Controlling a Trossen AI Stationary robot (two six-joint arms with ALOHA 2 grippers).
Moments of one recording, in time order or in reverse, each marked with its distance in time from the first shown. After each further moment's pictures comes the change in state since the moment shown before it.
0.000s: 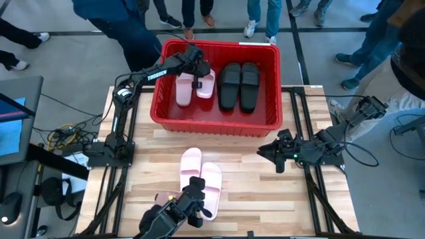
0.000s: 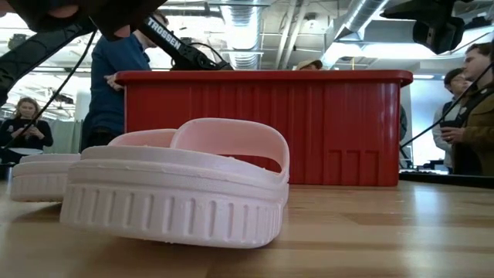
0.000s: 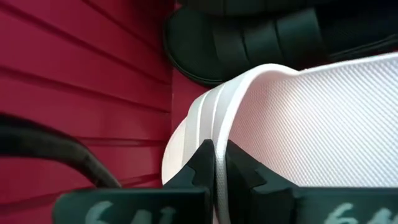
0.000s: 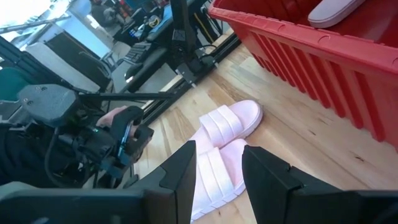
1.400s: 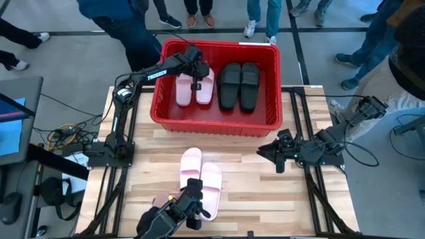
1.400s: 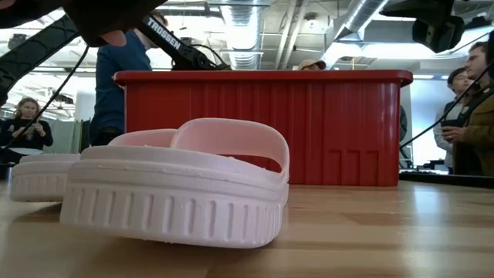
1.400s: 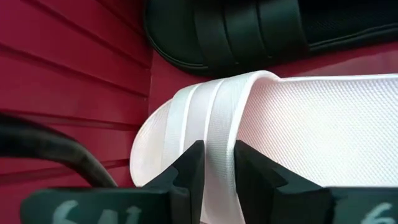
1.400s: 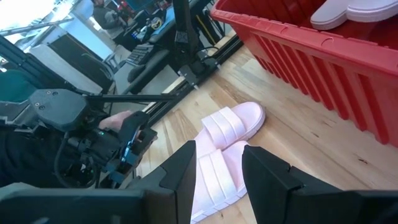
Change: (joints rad) left arm 0.003 0.000 0.000 -0.073 0.005 -0.068; right arm -0.001 0.000 0.000 0.014 0.000 -0.007
